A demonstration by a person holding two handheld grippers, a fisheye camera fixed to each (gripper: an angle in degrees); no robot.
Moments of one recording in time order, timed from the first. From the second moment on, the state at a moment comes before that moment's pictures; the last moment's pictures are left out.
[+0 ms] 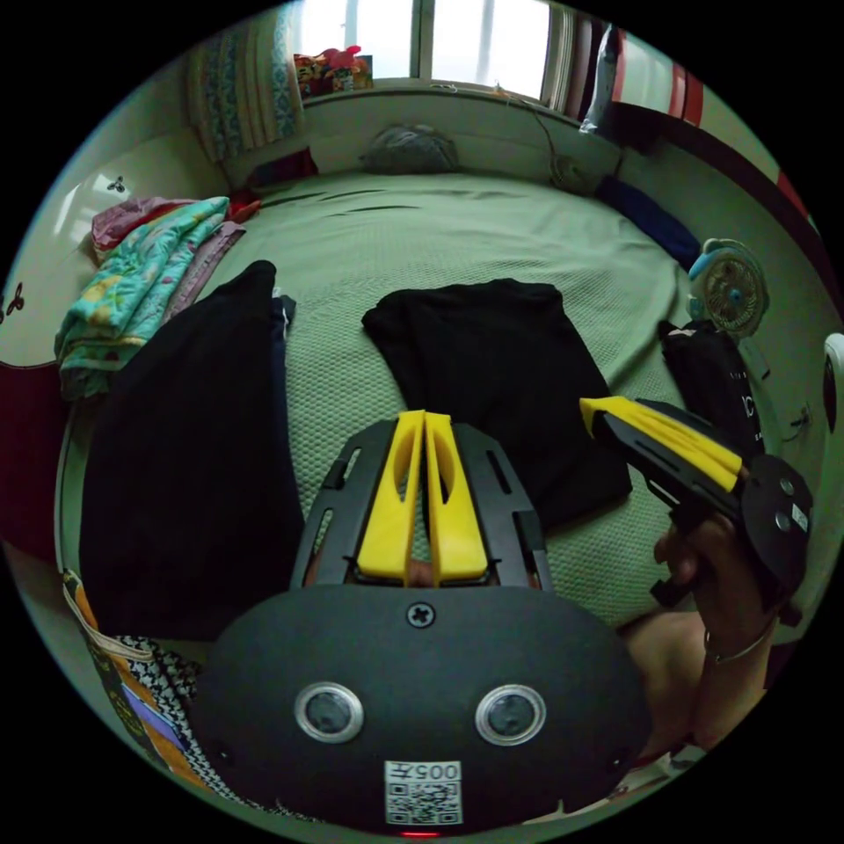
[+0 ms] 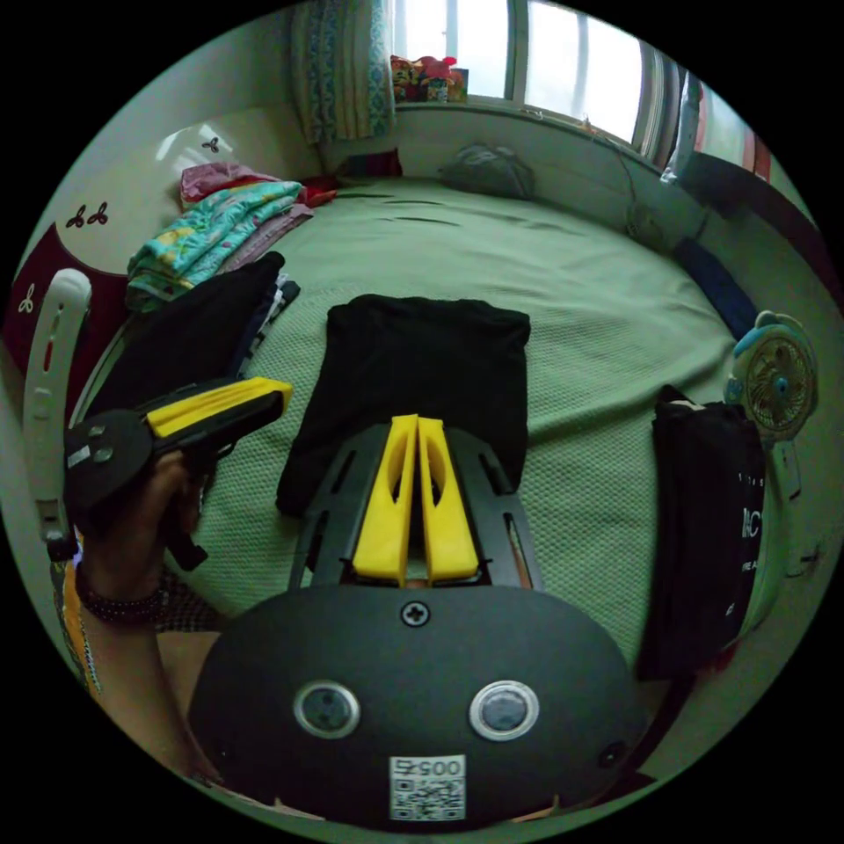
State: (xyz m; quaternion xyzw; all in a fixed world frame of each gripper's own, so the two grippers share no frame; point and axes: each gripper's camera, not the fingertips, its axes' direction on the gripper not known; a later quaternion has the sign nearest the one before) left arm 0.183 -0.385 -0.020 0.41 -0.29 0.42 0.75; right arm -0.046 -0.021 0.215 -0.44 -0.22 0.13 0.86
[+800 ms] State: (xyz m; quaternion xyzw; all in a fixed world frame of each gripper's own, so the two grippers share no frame) left arm 0.166 -0.379 -0.022 0.41 -0.29 0.42 0.75; right arm -0.050 -0.029 0.230 -0.46 -0.23 0.19 0.84
